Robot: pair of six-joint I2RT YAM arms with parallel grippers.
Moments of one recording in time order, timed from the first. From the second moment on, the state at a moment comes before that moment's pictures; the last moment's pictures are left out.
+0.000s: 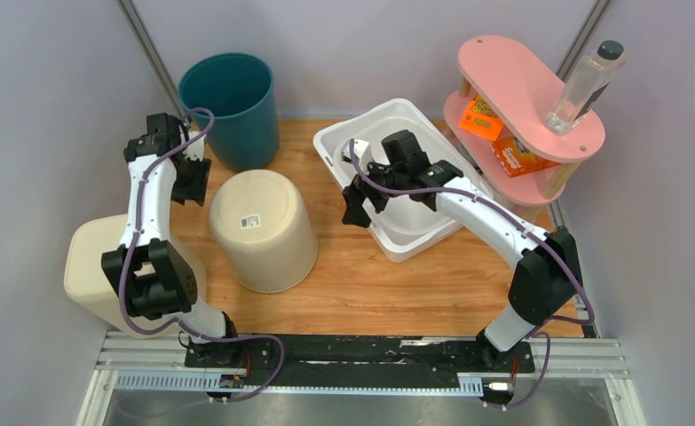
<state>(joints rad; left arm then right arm) 0.22 1.57 1.50 -1.12 -0.03 0.31 0.63 1.61 1.41 -0.51 -0.56 -0.23</state>
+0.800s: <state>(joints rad) -0.26 1.36 1.87 -1.29 0.46 0.41 0.59 1.57 1.42 -0.51 -0.42 -0.24</state>
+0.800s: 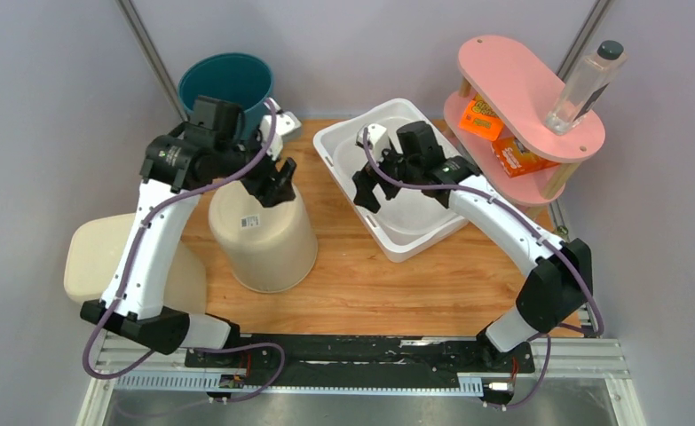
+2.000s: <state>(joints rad) -0.58 1.62 1.60 -1.32 -0.27 0.52 0.33 1.44 1.39 -0.49 -0.34 -0.19</state>
